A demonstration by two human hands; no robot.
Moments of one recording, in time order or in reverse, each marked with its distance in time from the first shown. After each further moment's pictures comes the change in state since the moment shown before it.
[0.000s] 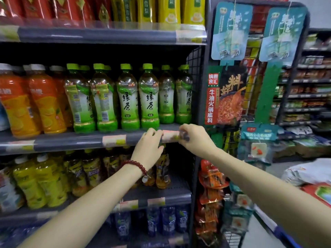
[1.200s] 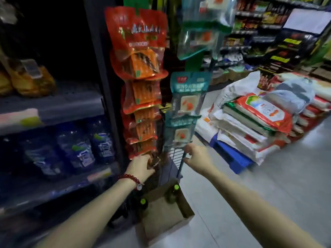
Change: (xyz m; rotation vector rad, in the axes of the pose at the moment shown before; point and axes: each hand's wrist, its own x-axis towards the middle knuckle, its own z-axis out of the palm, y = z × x) left_hand -0.187 0.053 0.478 -0.287 -0.746 -0.070; right_hand -0.325 0.312 0.259 -0.012 -0.266 0.708
